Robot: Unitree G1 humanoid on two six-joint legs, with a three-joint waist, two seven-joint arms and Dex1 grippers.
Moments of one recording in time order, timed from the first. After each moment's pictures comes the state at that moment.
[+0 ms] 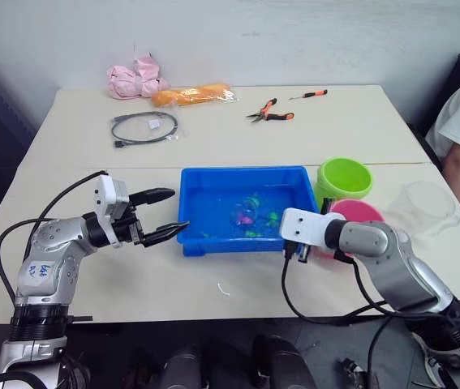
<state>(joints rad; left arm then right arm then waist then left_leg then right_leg) -0.33 0.61 0.17 0.01 -0.51 0.26 -1.07 -0.44 -0.74 0.38 -0.40 -0.26 0.54 0.80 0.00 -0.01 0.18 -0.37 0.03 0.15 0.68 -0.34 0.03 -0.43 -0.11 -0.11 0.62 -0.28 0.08</state>
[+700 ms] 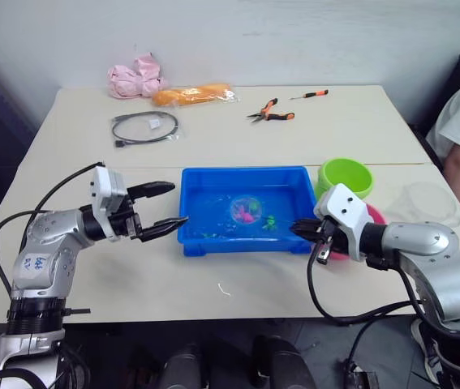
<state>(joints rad) -0.41 0.62 0.17 0.01 -0.53 0.28 -1.11 -0.31 -0.67 -0.06 -0.63 0.19 0.97 0.91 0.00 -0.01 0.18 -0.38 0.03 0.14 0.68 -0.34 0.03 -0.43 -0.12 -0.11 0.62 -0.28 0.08</state>
